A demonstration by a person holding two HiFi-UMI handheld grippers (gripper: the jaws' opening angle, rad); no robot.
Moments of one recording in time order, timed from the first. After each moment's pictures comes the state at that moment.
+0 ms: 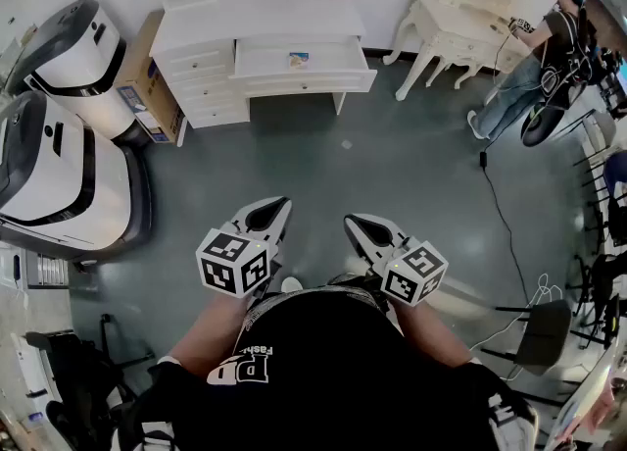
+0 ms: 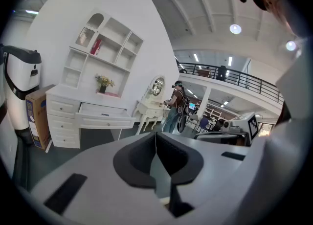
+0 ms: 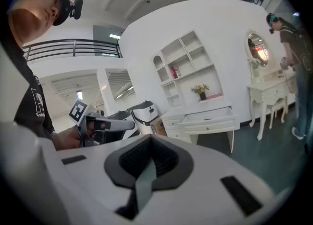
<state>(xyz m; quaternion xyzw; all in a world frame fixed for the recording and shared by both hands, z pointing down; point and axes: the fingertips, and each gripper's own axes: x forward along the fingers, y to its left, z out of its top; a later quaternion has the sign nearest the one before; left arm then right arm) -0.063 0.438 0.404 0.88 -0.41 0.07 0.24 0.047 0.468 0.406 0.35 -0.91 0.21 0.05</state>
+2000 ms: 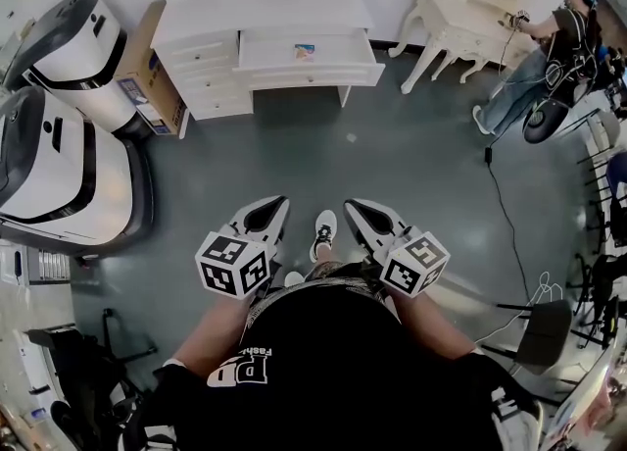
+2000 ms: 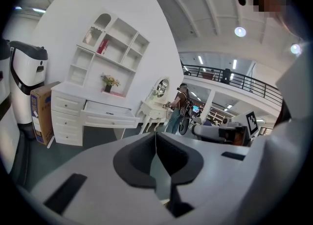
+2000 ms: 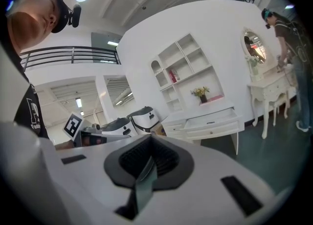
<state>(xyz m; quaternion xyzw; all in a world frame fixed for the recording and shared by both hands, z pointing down) -0.084 0.427 0.420 0.86 -0.43 0.06 0.26 0.028 0.435 0.398 0.35 -0.91 0.21 0.01</state>
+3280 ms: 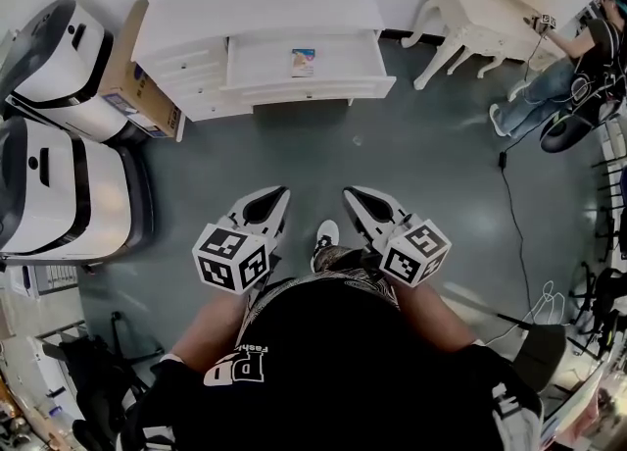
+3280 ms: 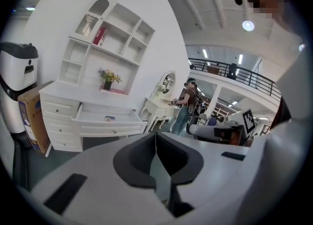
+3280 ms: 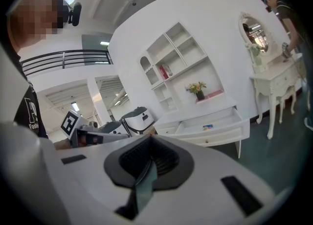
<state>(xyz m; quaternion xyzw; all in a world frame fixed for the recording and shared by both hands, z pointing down) -0.054 0.237 0.432 0.85 -0.43 0.09 0.27 0.052 0.235 0.421 0.34 -0.91 0.25 0.02</state>
